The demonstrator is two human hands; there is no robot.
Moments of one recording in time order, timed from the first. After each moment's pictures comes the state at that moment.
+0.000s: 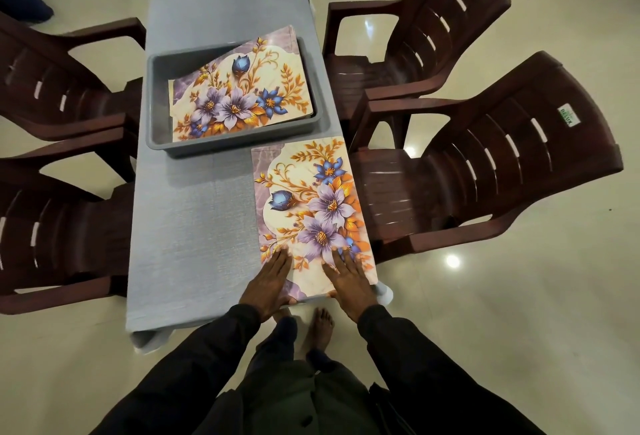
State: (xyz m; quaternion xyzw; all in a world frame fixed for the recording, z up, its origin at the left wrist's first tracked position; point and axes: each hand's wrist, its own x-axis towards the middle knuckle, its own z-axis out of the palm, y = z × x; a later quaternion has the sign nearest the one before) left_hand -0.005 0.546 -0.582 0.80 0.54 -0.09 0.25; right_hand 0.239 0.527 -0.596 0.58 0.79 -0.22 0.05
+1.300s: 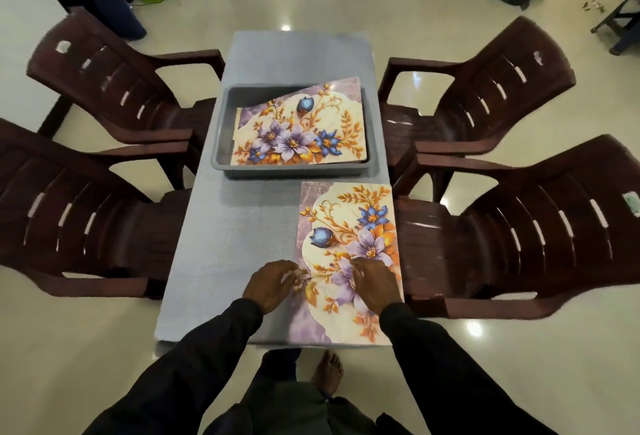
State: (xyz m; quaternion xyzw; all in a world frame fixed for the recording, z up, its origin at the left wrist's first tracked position) left_hand -0.056 0.610 -0.509 0.67 0.67 0.10 0.32; right_hand 0.214 0.637 -0.517 0.63 0.73 -0.25 -0.10
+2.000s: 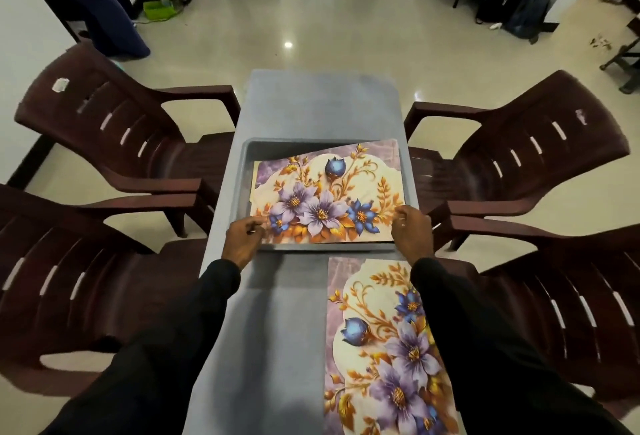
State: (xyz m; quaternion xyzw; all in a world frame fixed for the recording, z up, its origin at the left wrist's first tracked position) left_hand -0.221 0.889 -0.477 0.44 0.71 0.36 0.42; right_hand 0.146 0.944 -0.452 0.71 0.61 -0.24 -0.26
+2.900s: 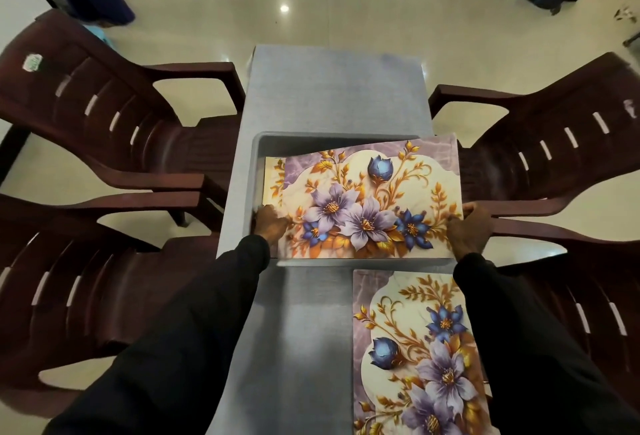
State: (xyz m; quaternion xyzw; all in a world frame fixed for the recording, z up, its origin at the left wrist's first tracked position) left_hand -0.232 1.004 -0.554 0.33 0.76 0.26 0.50; right_hand 0.167 1.017 -0.481 0.84 0.42 -0.19 -0.28
